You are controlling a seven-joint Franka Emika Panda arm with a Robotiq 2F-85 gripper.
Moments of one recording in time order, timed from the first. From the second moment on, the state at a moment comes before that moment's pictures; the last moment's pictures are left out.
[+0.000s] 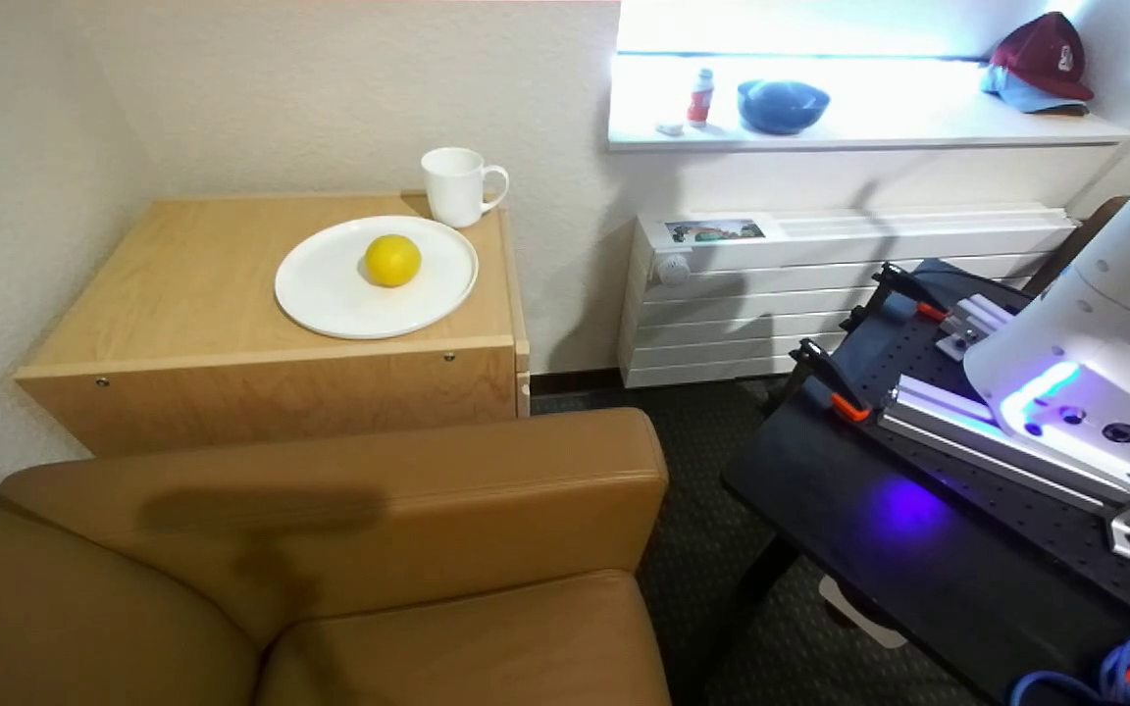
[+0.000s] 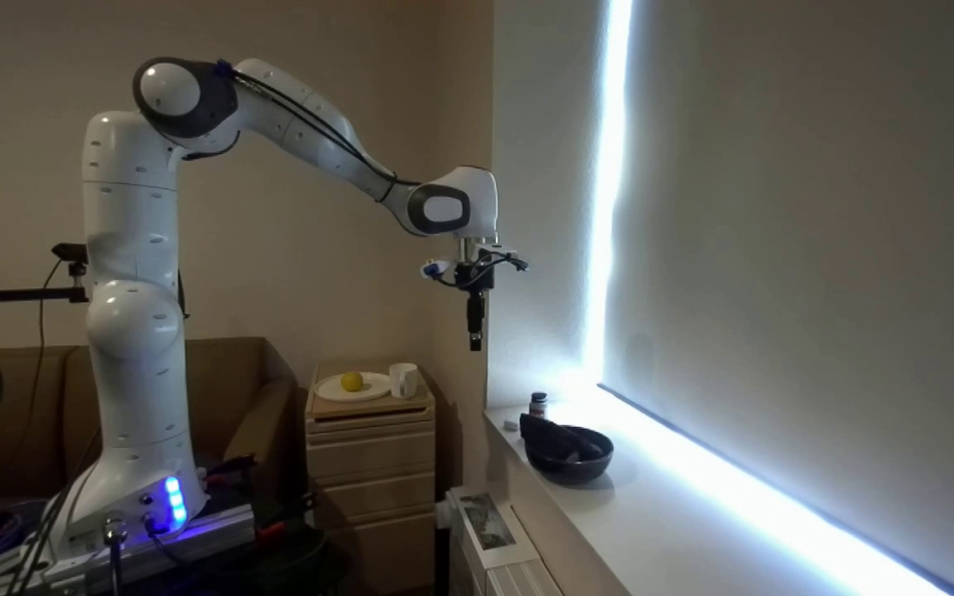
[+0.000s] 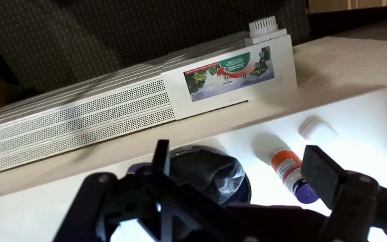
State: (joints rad) arm -0.26 0.05 -0.31 -2.09 0.03 2.18 0.32
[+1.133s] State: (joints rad) arm -0.23 0.26 -0.32 -2.02 -0.08 2.46 0.82
